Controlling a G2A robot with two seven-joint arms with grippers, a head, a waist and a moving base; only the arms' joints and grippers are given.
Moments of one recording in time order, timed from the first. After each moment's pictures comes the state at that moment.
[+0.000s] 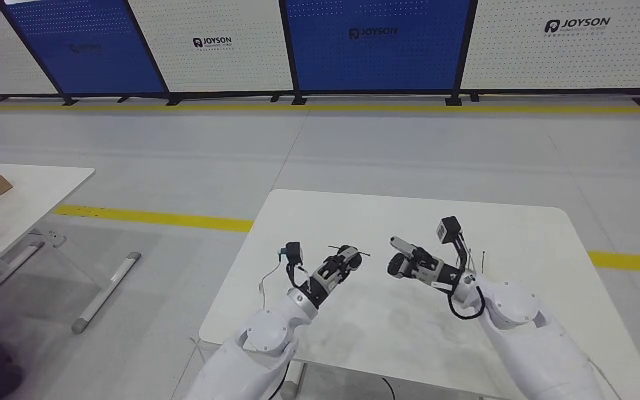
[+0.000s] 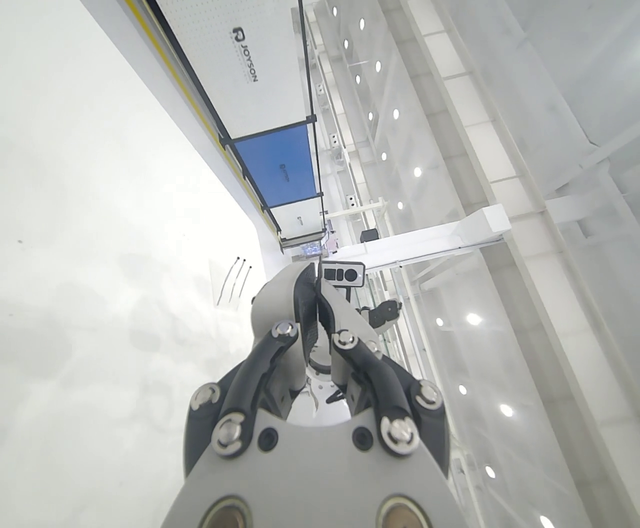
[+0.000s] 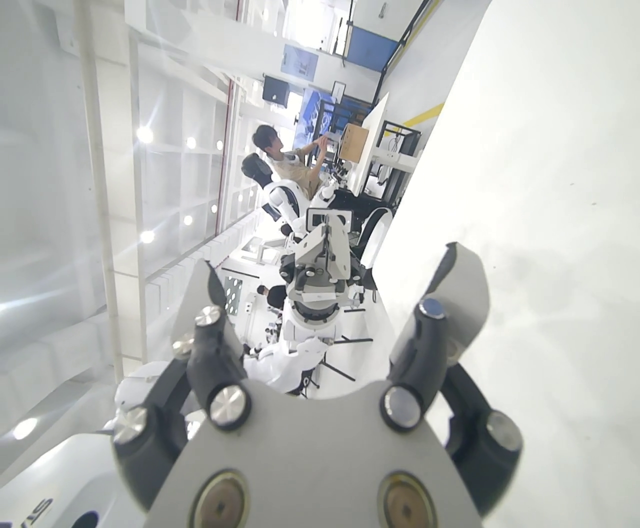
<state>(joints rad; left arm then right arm) 1.51 -1.21 -1.15 -1.65 -0.23 -0.20 -0.11 -1.03 -1.21 0.96 -1.23 0.44 -0.22 0.80</state>
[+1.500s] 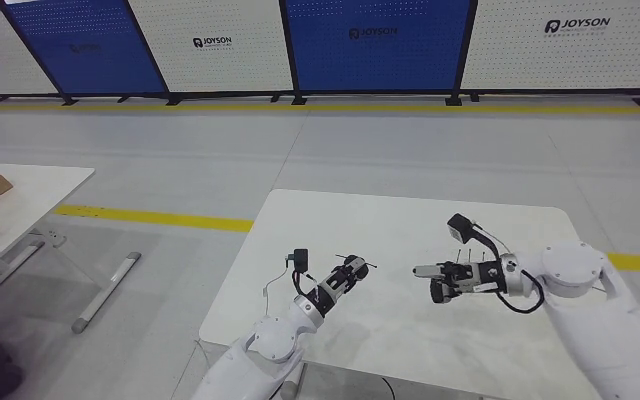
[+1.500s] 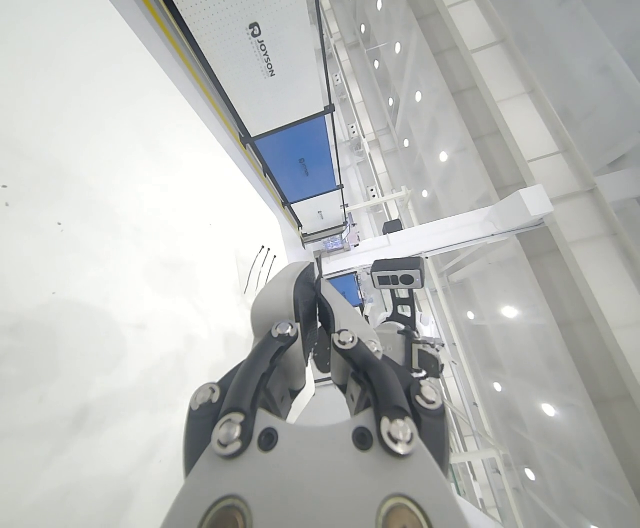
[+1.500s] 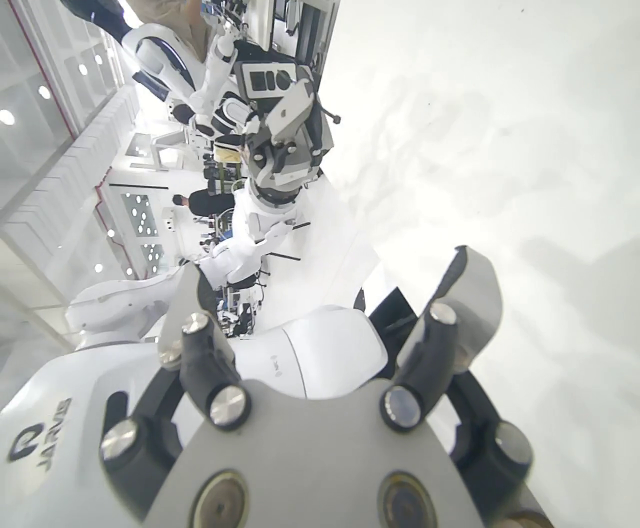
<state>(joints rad) 1.52 -1.22 -1.11 -1.64 -0.16 -0.18 -0.11 -0.86 -1.06 1.05 -1.33 0.22 0.08 1.39</state>
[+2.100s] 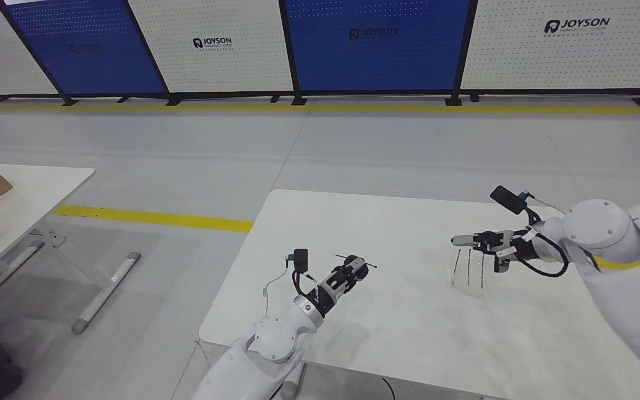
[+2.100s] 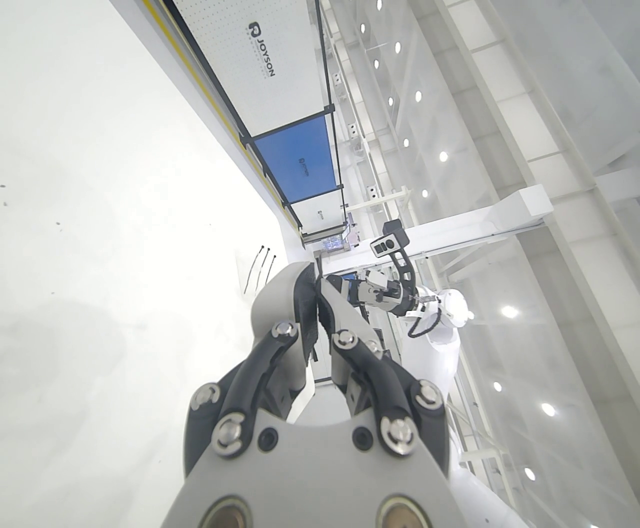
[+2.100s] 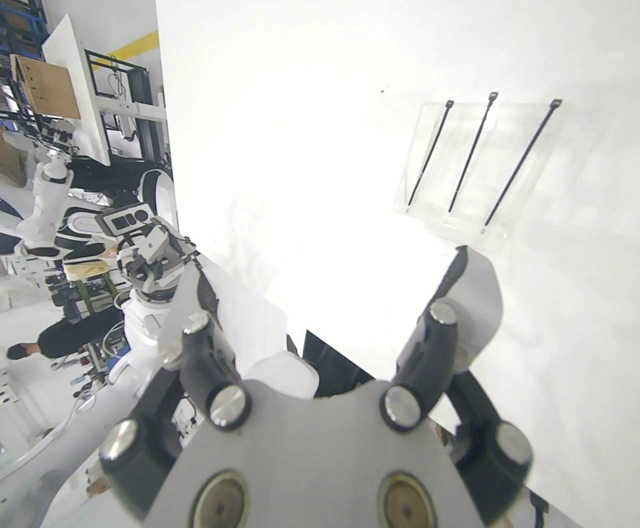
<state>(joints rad) 1.52 -1.22 -1.11 -1.64 -0.16 -0.18 -0.11 -0.66 -0.98 0.93 -1.27 -0.15 0.30 1.31</state>
